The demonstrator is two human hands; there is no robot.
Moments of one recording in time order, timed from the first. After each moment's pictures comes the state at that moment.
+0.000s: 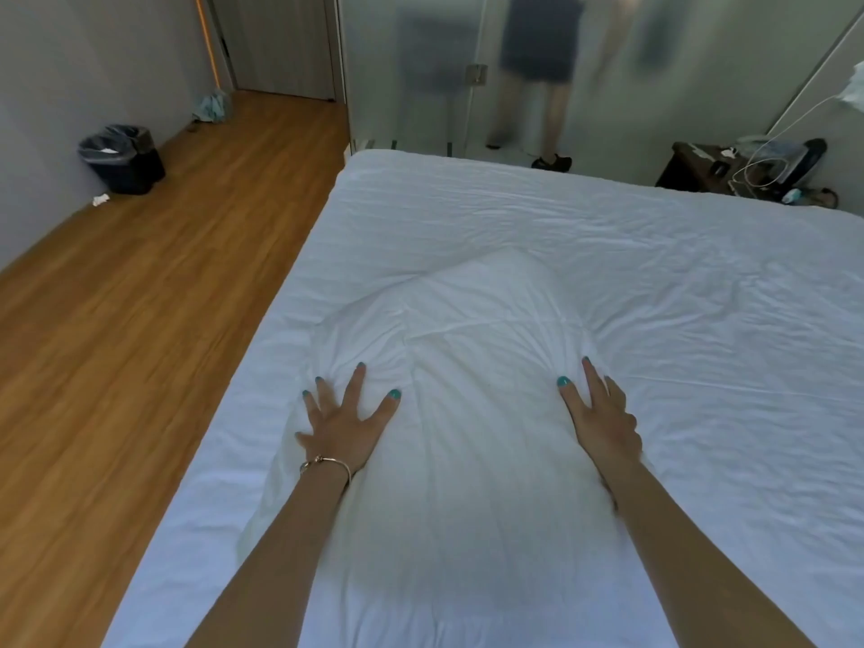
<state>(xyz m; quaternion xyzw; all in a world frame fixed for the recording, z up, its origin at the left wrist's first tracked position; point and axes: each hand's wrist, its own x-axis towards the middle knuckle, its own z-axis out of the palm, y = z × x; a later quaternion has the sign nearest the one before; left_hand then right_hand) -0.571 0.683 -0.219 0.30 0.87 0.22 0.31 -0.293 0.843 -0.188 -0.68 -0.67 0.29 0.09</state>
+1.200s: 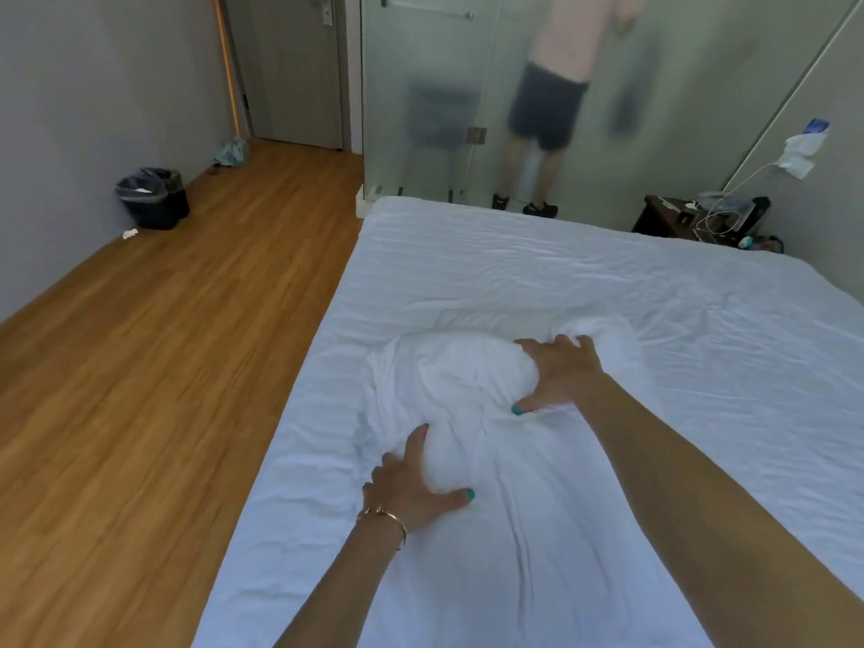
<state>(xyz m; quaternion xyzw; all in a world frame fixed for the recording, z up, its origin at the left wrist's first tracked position) -0.534 0.532 -0.140 0.41 0.81 0.20 0.36 -0.394 0.757 -0.046 -0.46 -0.86 0.00 -0.20</state>
